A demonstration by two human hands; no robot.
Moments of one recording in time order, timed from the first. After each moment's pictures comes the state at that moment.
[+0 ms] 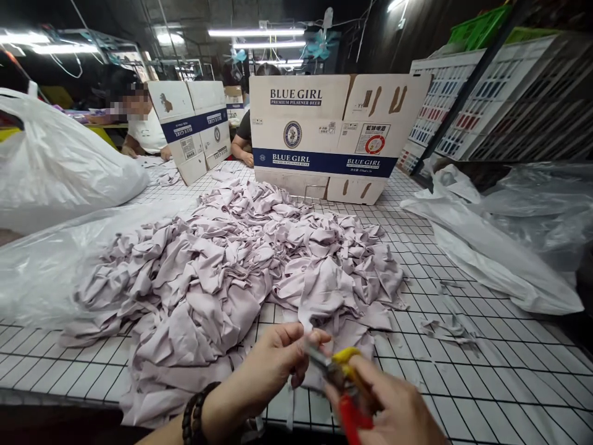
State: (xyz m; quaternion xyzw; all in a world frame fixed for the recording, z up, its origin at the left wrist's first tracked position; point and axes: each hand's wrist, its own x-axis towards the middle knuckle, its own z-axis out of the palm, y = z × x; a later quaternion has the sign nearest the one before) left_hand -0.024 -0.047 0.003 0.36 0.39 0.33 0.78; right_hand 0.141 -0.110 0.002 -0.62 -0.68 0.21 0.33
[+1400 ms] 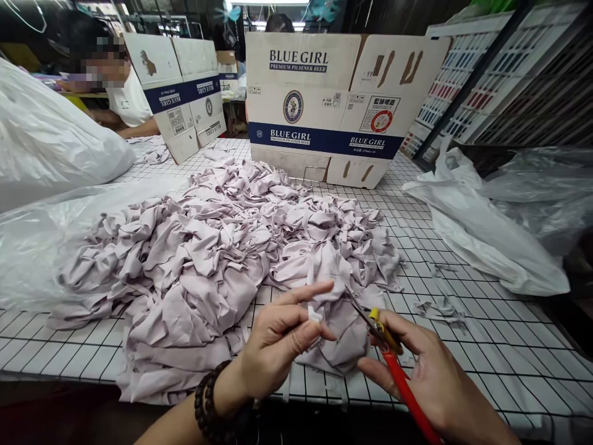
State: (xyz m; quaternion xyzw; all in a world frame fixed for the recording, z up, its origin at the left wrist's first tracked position) left_hand -0.034 -0.051 0.014 0.63 0.32 0.45 0.54; right_hand 0.193 -0.084 0.031 -0.59 -0.71 0.30 0.26
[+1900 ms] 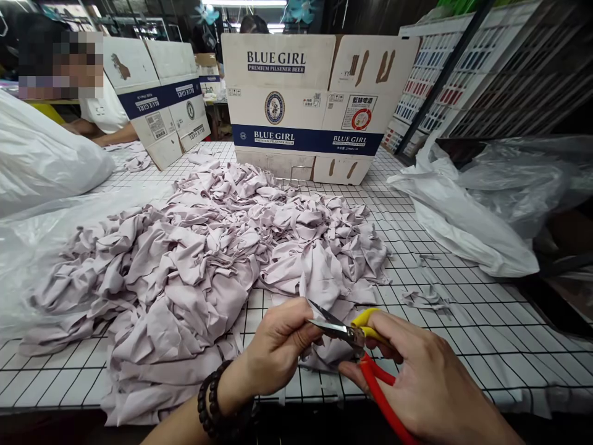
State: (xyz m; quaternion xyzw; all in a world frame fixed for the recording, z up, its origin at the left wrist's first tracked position) left_hand -0.020 -0.040 0.006 0.69 0.27 0.41 0.54; right_hand 0.182 -0.095 0.041 -0.61 -0.75 0.16 0.20
